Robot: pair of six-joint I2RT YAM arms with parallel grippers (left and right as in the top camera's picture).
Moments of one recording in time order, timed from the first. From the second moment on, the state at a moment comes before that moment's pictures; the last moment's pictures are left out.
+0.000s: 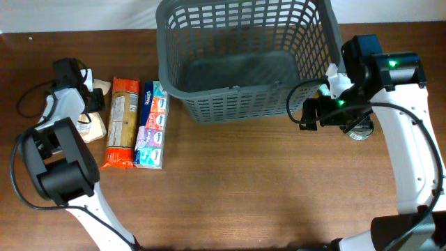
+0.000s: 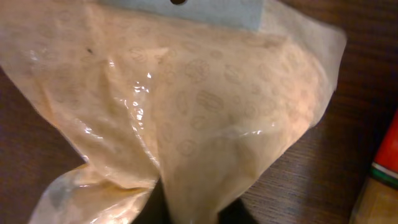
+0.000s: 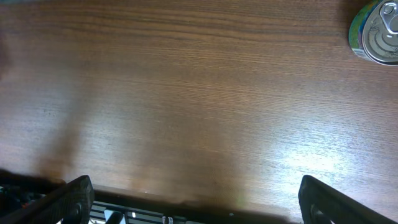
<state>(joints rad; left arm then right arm) 0.34 2.20 1.56 -0.48 -0.11 0.19 0.06 1.66 1.73 -1.58 -0.18 0.05</state>
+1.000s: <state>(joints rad) 0.02 1.64 2.11 -0.79 -0.15 0.03 0.06 1.66 1.73 -1.58 -0.18 0.04</state>
